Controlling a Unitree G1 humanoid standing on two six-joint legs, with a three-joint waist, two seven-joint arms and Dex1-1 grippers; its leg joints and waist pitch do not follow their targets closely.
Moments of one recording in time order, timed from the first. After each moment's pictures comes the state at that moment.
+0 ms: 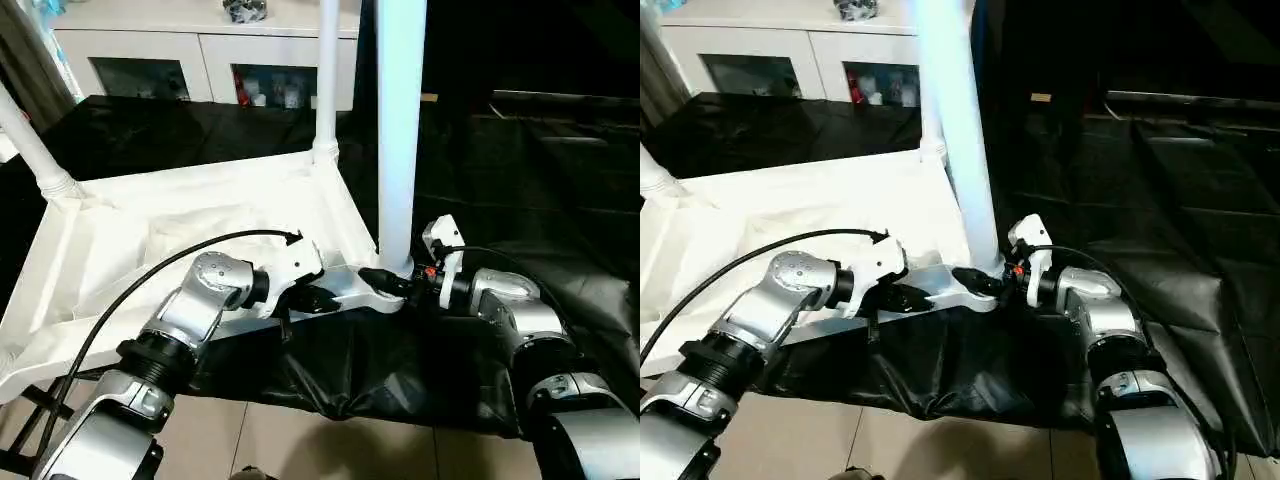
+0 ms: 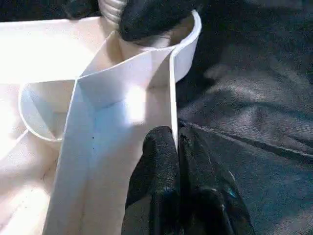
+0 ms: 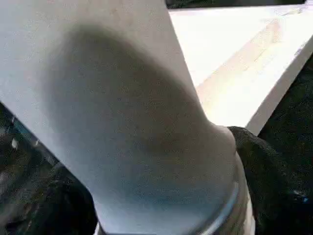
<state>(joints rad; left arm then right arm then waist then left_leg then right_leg) -0.62 0.33 -0.34 0.51 0.02 0.18 -1.12 -0.66 -0.26 -0.03 0.92 0.22 0.03 1.07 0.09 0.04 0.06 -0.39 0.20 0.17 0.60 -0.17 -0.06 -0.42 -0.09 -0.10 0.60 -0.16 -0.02</state>
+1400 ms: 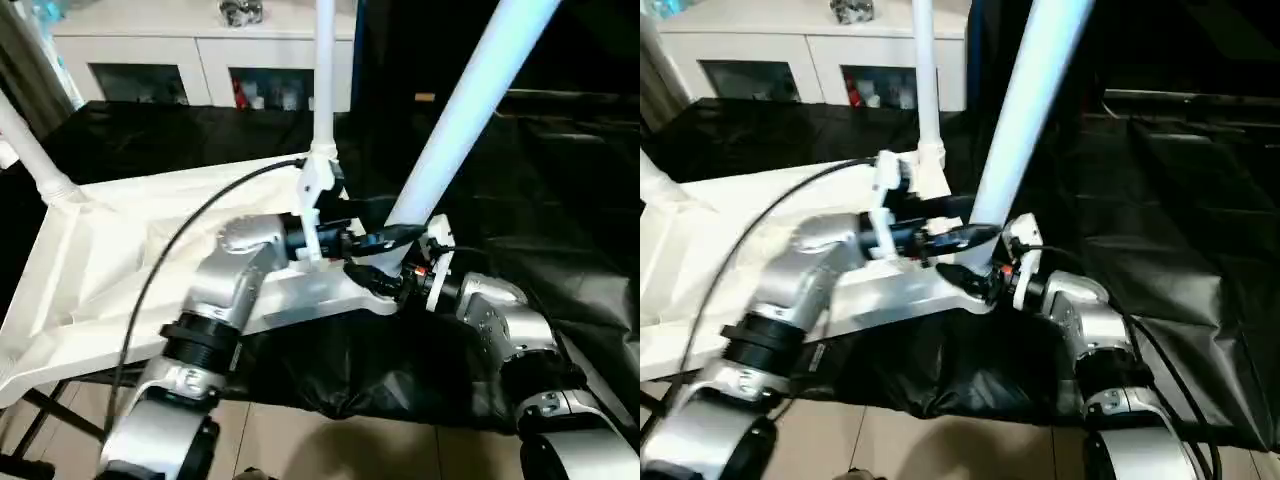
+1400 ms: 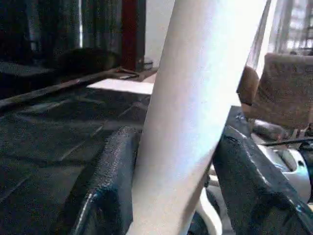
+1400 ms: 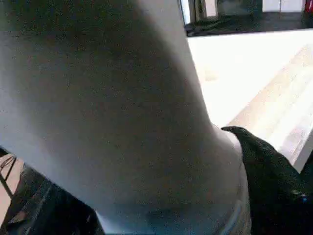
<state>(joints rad) -0.72 0.08 -0.11 0.40 -0.33 0.19 -1.08 -0.59 -0.22 -0.02 0.72 0.27 0.14 1.10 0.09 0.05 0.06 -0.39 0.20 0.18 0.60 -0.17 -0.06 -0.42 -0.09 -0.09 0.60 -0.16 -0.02</state>
